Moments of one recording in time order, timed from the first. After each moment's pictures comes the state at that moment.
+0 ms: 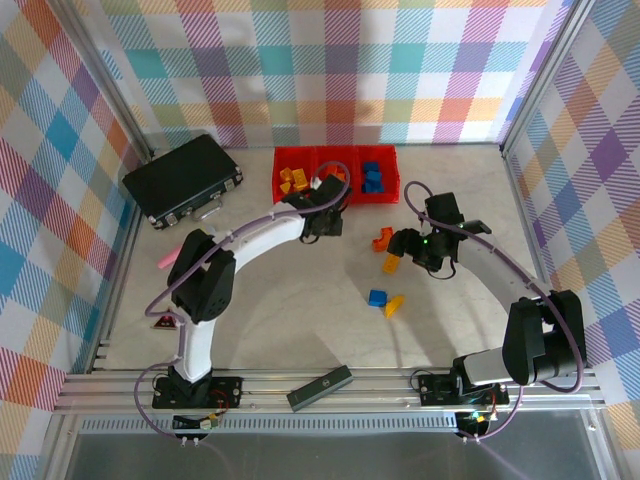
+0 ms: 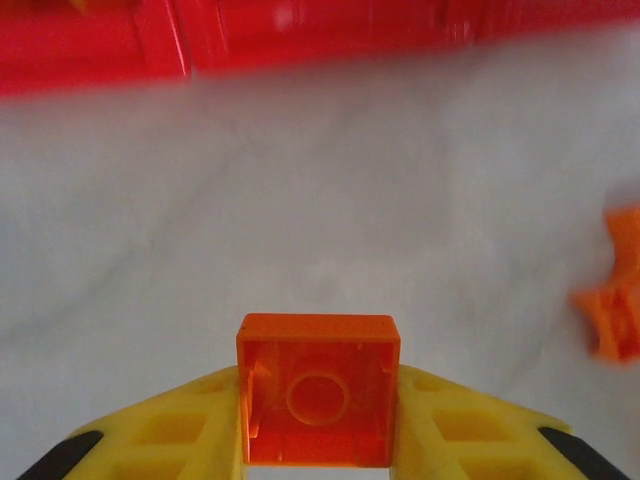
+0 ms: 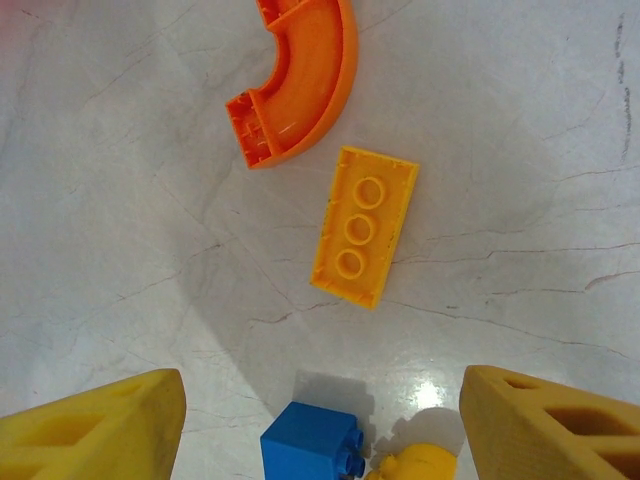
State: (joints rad) left arm -0.70 2.02 1.66 -0.65 -0.27 -0.52; right arm 0.24 1.39 0.95 -0.67 -0.28 0.55
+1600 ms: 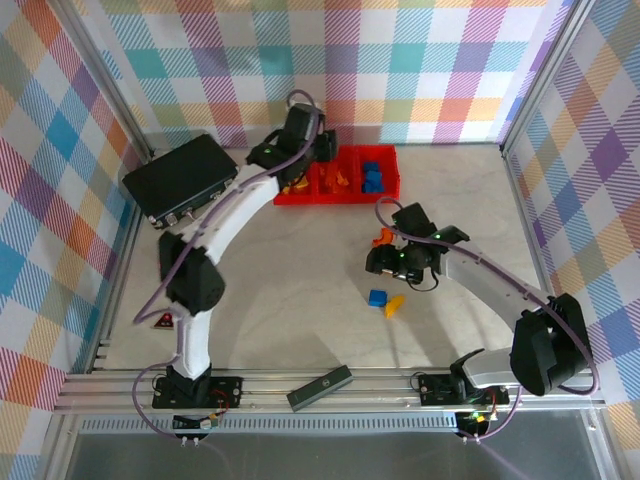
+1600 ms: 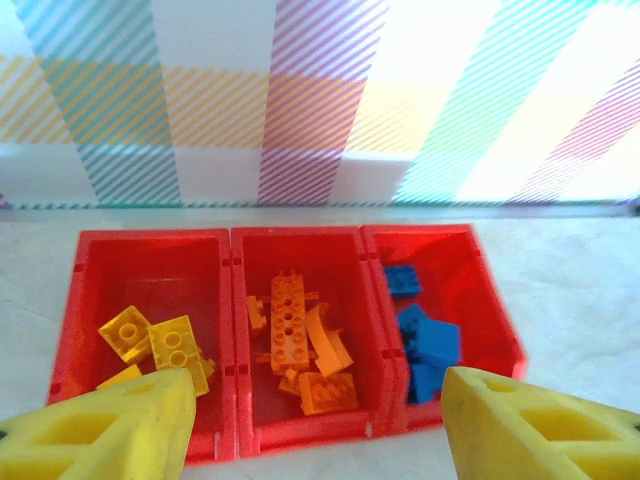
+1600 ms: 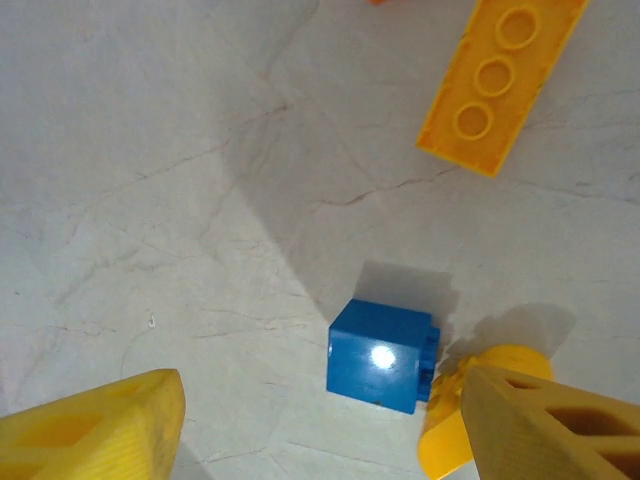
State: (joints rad) left arm -0.57 1.94 2.02 -0.58 -0.27 -0.40; right arm 0.51 1.37 0.97 -0.78 -0.19 0.66
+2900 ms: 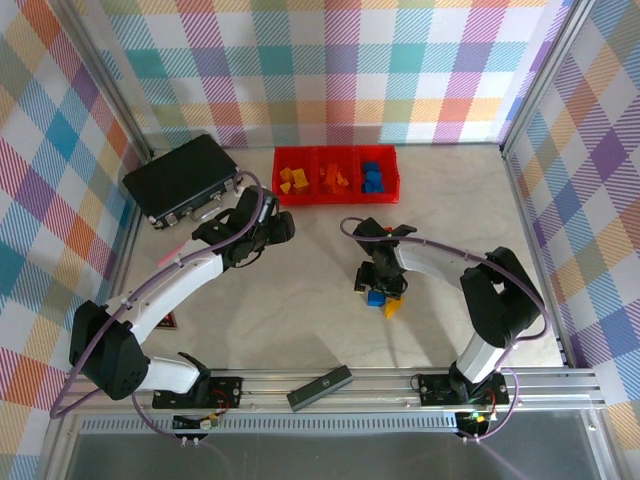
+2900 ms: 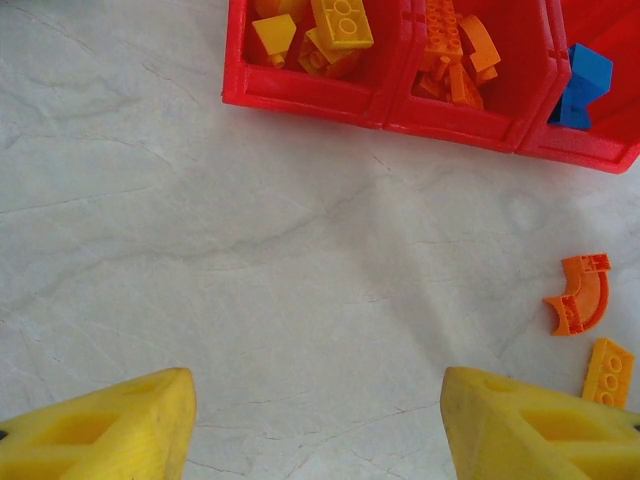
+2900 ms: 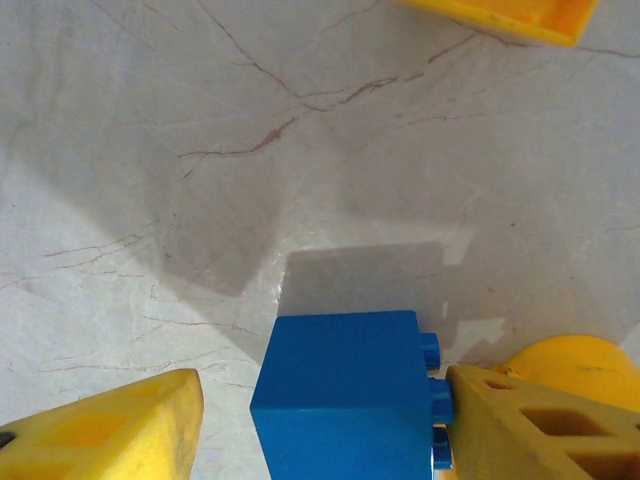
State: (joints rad) left arm -0.57 1.36 1.13 -0.58 -0.22 -0.63; right arm 0.66 1.69 1.05 -0.85 -0.06 0.84
